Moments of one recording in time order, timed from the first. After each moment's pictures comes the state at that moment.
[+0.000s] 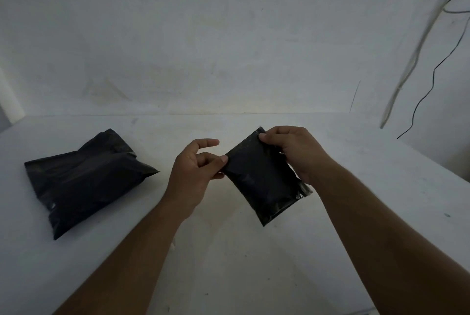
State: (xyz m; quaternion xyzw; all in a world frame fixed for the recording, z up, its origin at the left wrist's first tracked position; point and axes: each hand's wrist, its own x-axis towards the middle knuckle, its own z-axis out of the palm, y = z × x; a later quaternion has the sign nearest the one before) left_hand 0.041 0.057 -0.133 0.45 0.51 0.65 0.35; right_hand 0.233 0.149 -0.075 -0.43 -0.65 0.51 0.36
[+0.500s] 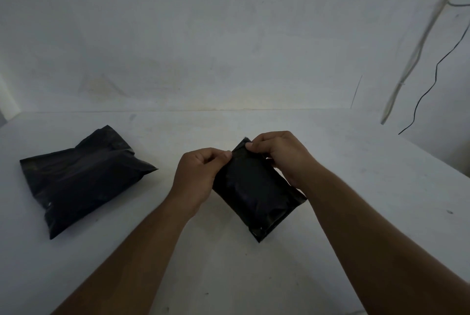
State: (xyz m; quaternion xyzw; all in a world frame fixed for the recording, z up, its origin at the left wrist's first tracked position) left_hand 0.052 0.061 -0.133 0.44 0.57 0.61 0.33; right_hand 0.216 0.144 -0.088 -0.42 -0.67 0.52 0.31
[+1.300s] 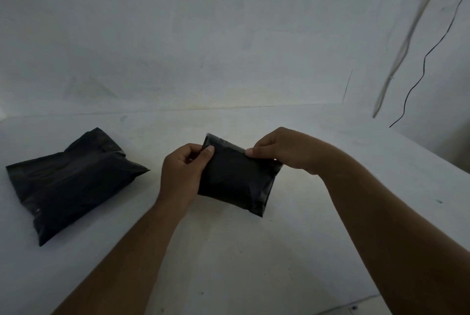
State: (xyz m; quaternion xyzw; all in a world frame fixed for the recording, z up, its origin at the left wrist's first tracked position) left_hand 0.046 0.061 -0.138 0.41 0.62 0.62 0.25; right_hand 0.246 0.154 -0.068 -0.44 -0.81 0.37 0.12
